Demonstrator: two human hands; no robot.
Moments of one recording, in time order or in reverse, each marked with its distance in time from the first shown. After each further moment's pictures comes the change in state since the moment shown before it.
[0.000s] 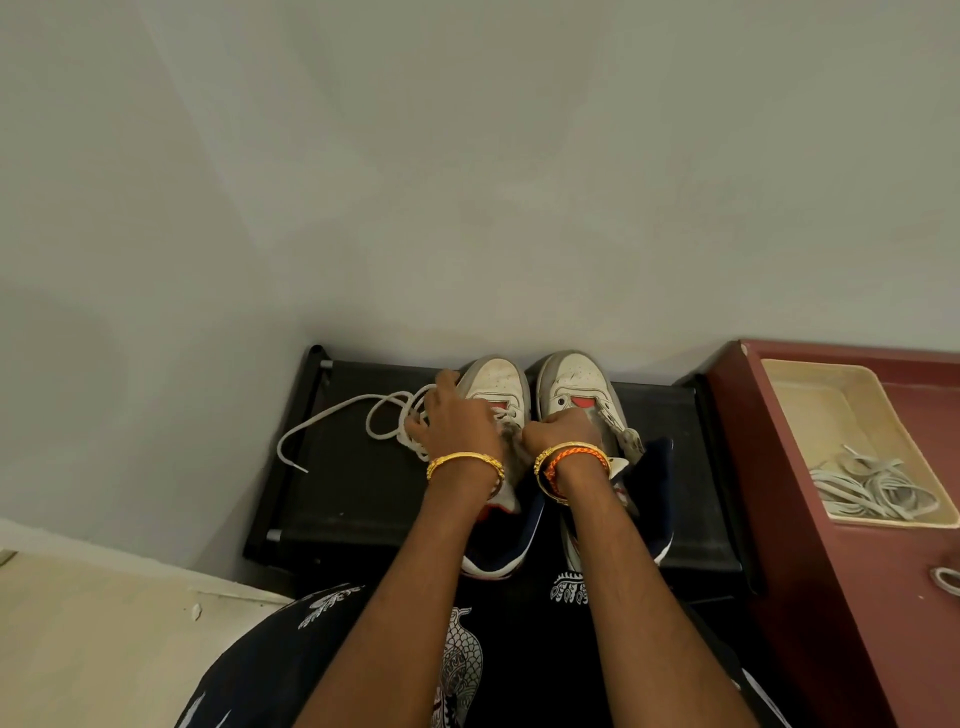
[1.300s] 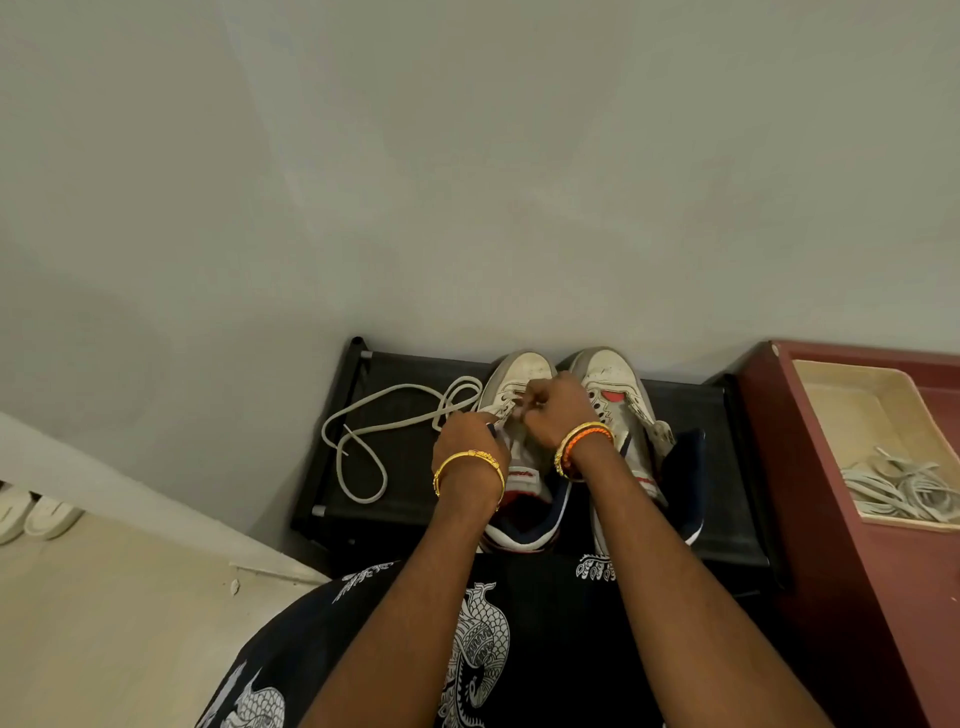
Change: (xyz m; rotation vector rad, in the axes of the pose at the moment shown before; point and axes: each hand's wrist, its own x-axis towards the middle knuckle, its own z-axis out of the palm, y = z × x) left_hand -0.024 -0.031 -0.010 -0.141 -0.095 -0.084; right_hand 0.011 -0.012 0.019 -0.278 -0.065 -0.520
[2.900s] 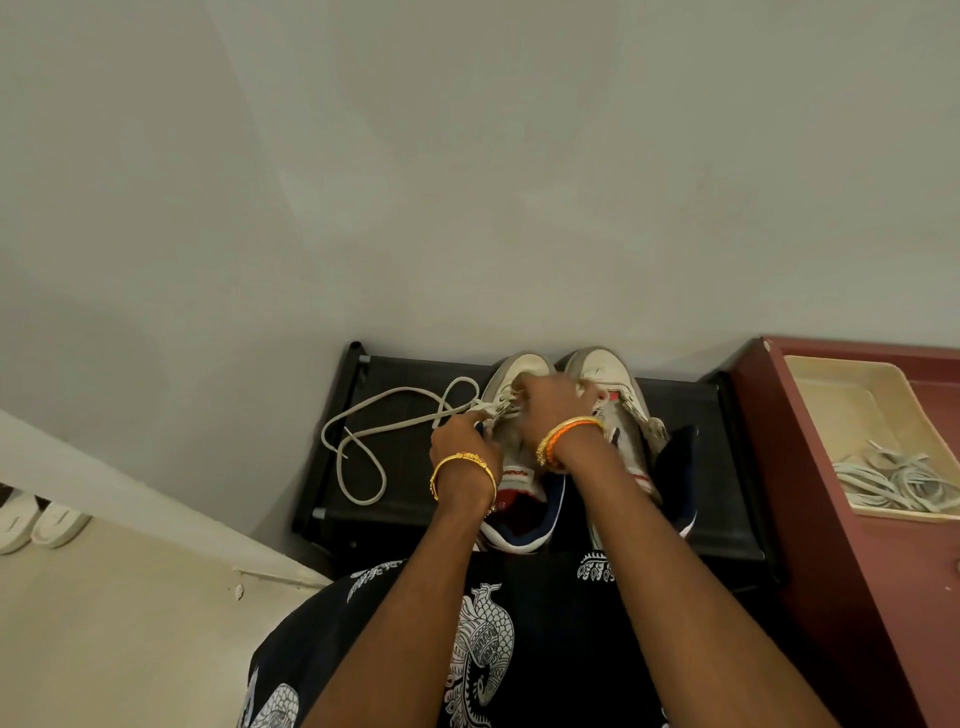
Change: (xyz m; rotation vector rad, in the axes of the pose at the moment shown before) left_hand -0.013 -0.001 0.003 -0.248 0.123 -0.034; right_hand -0.016 -0.026 -0.016 -0.398 -0.032 -0.018
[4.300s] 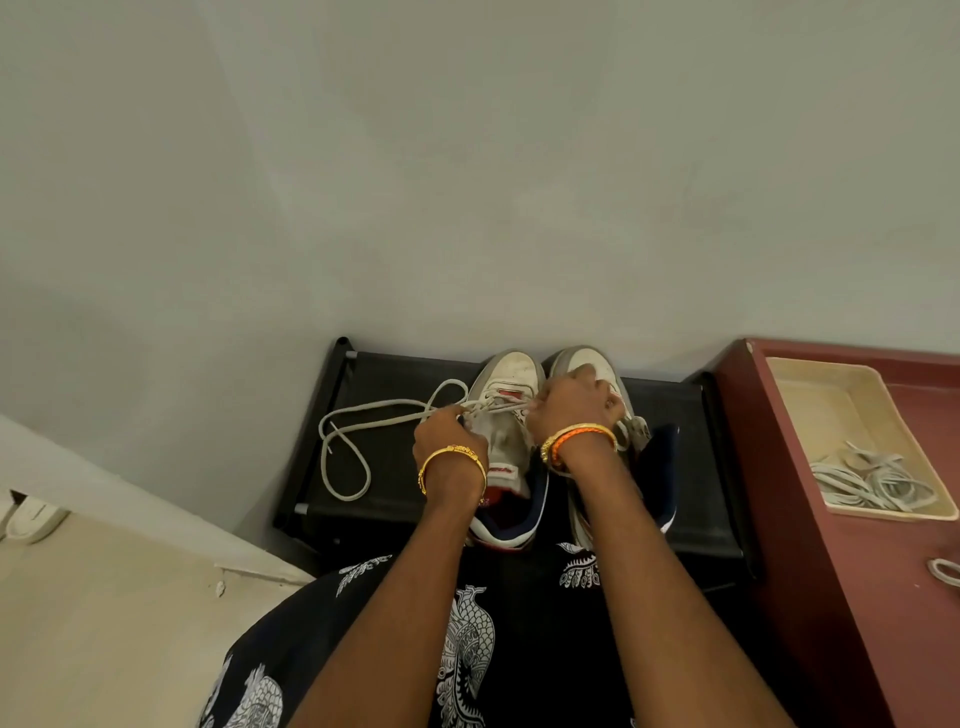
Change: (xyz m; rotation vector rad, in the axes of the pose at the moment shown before) left_hand -0.002 0.006 0.002 -0.025 0.093 -0.085; right_hand -0.015 0.013 -0.008 0.010 0.032 0.274
